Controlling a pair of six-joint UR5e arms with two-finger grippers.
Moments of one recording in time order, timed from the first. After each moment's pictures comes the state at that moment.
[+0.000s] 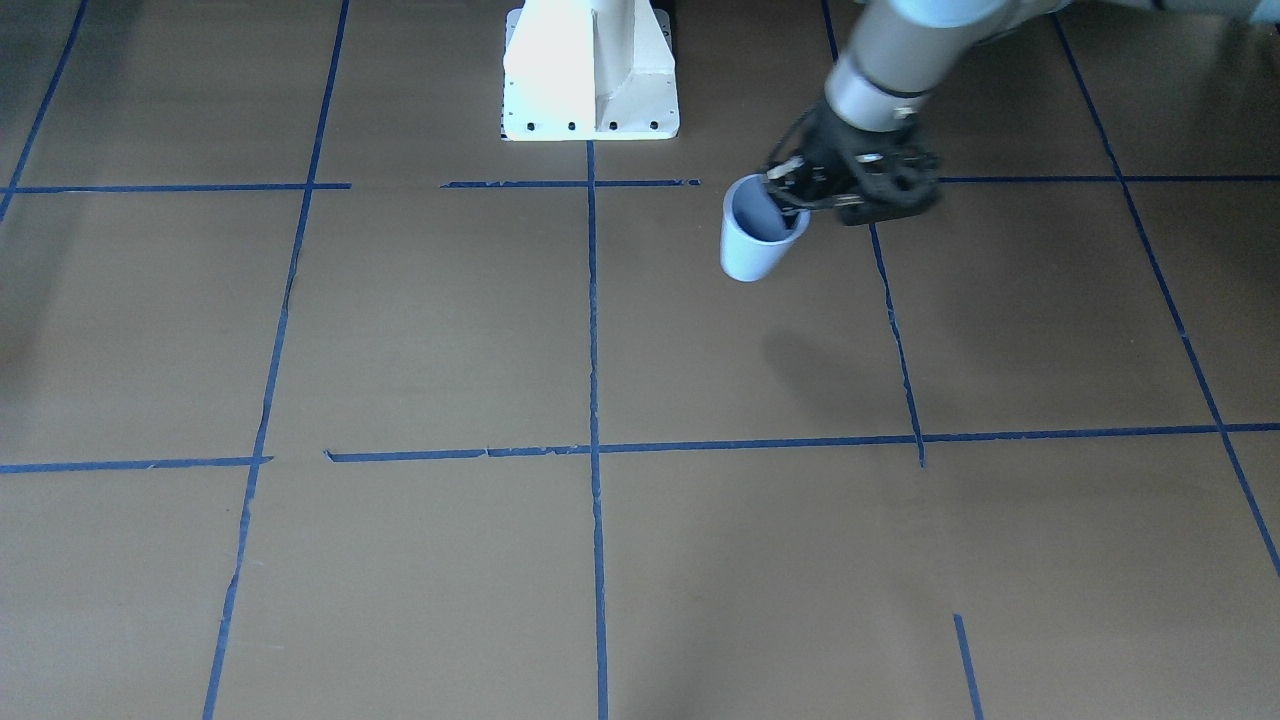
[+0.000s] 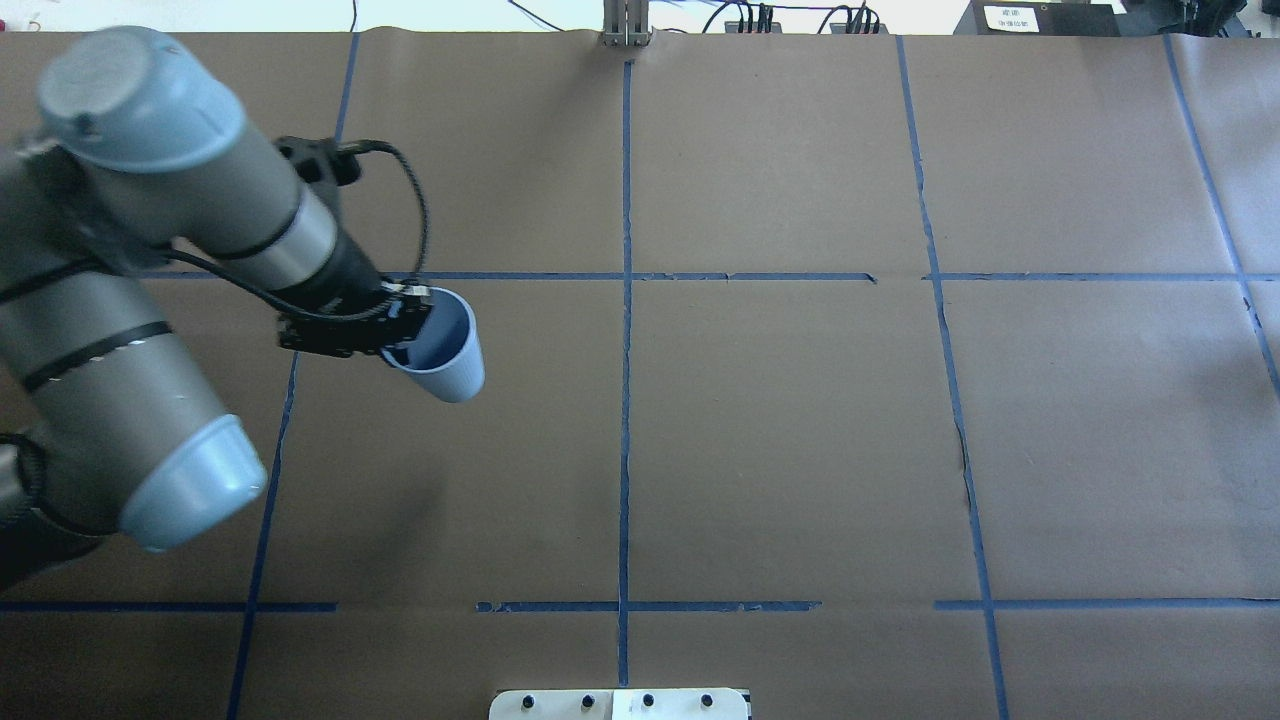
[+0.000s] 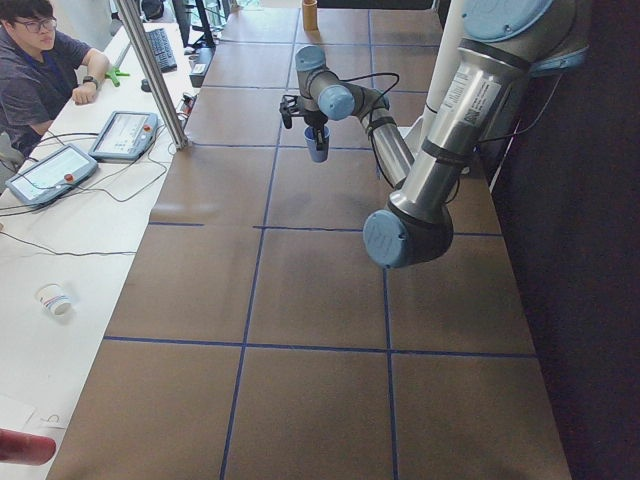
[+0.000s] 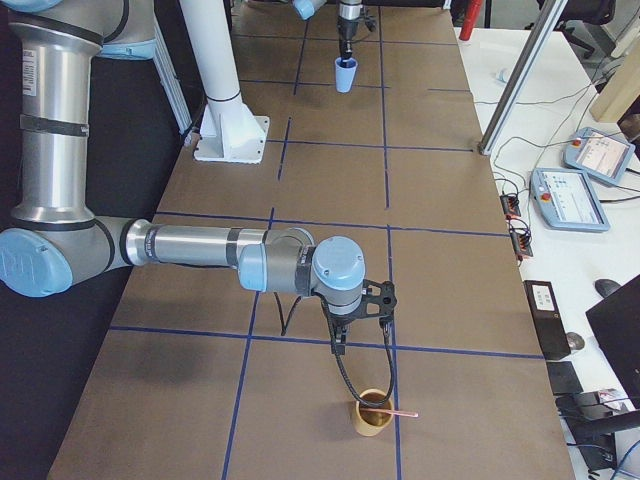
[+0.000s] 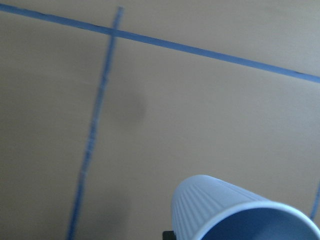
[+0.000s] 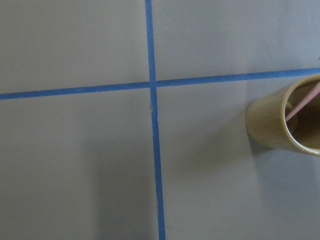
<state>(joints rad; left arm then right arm) -0.69 -2.15 -1.96 -1.36 -2.13 -1.34 1.66 -1.70 1.72 -1.58 2.40 0.02</state>
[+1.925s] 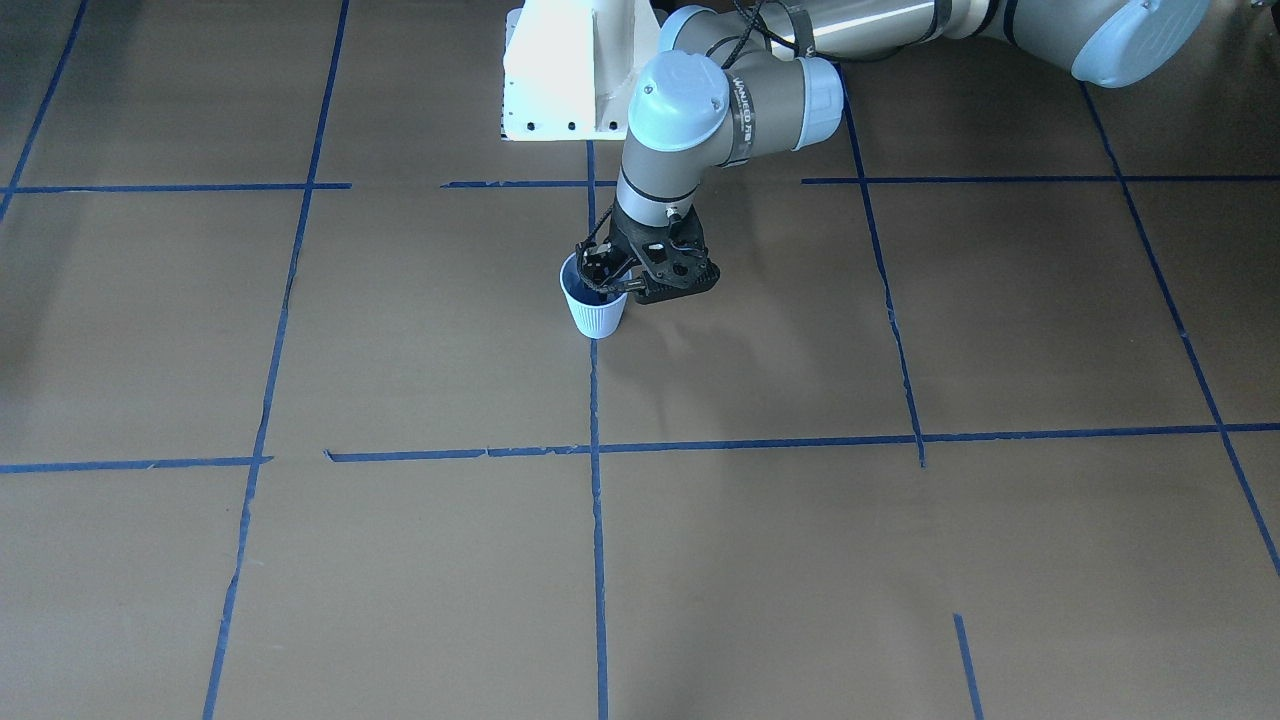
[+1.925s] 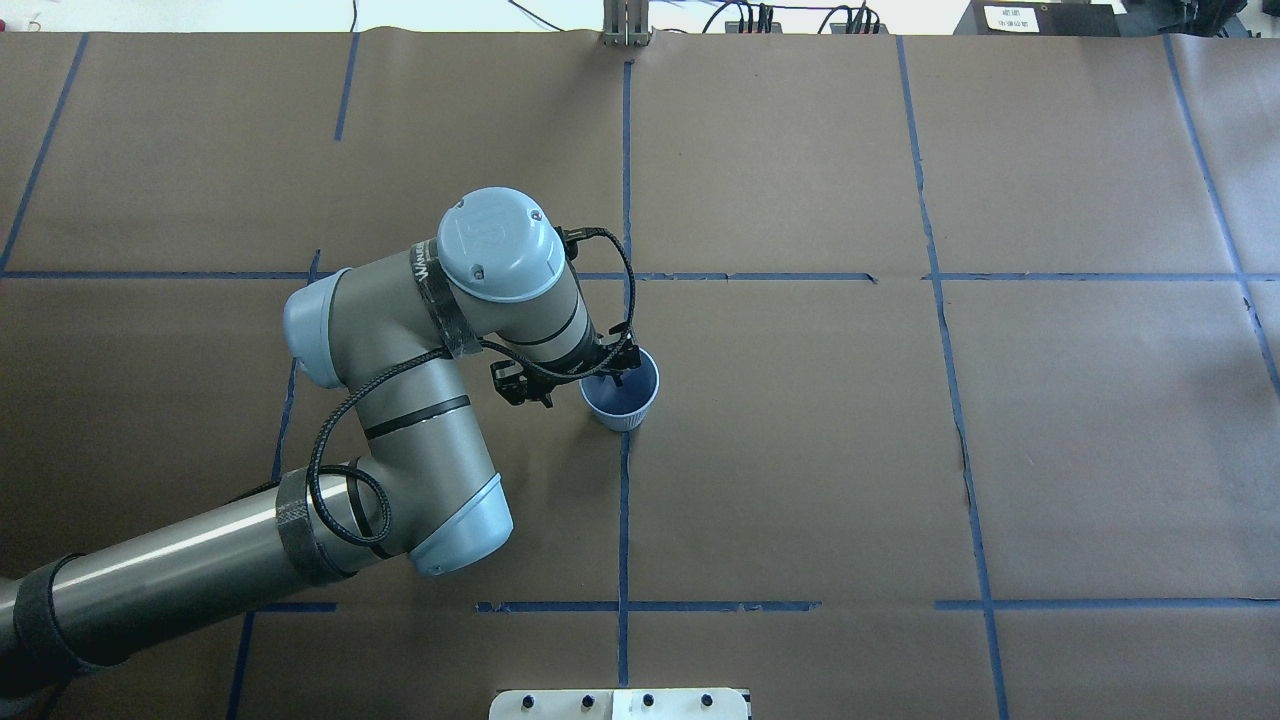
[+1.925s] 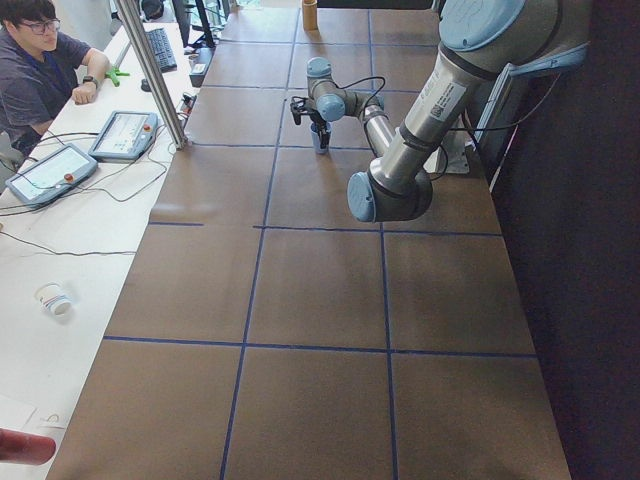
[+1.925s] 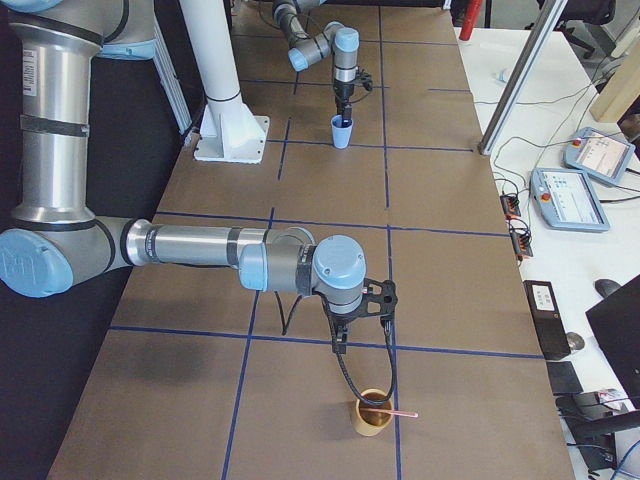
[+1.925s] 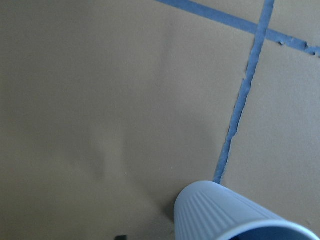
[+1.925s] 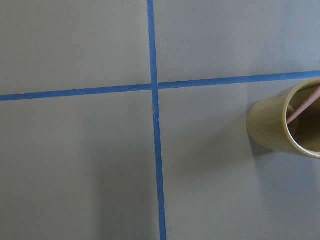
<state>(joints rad) -0.53 -2.34 -1.58 -1.65 -1.96 -1.52 1.66 -1.69 1.72 -1.58 2.41 0.02</state>
